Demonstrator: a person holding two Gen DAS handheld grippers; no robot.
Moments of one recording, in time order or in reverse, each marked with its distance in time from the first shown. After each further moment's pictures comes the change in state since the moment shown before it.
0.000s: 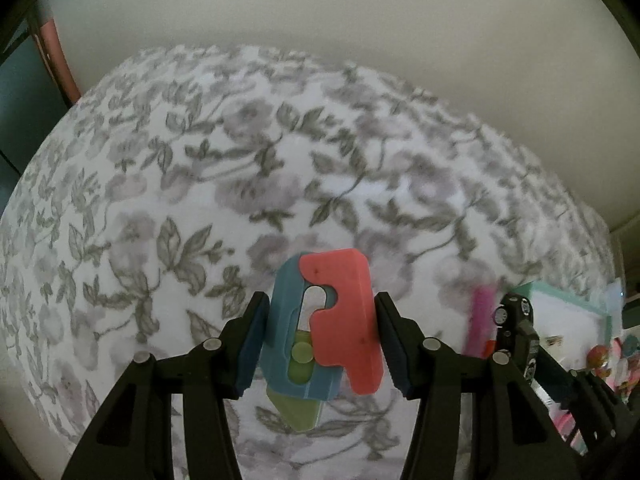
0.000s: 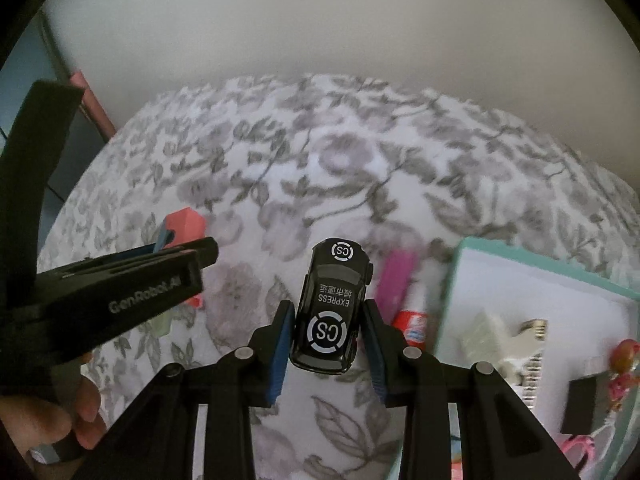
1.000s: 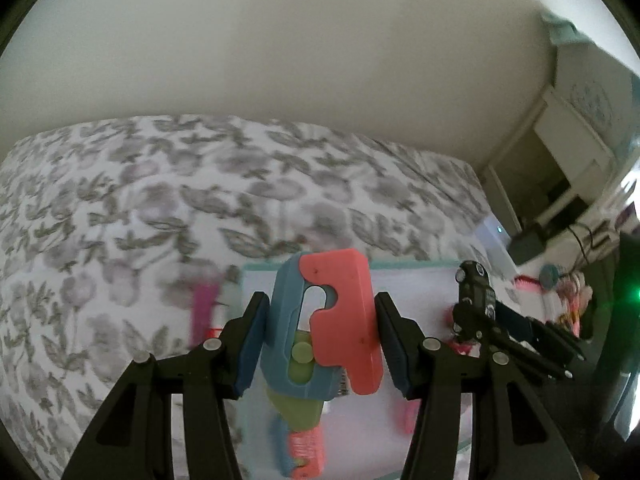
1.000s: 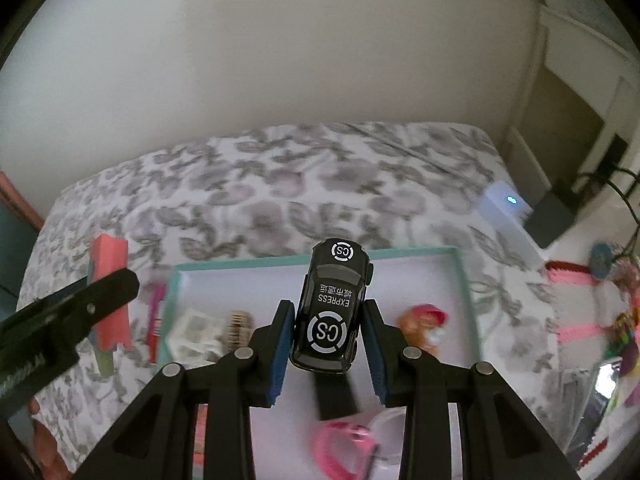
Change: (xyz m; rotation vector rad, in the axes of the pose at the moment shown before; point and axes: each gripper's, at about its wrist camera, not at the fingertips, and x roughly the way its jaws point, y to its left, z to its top) left arm -0.050 -0.210 -0.046 0.296 -0.032 -0.299; right arm -0.099 -0.208 -0.033 0.304 -0.064 -0.225
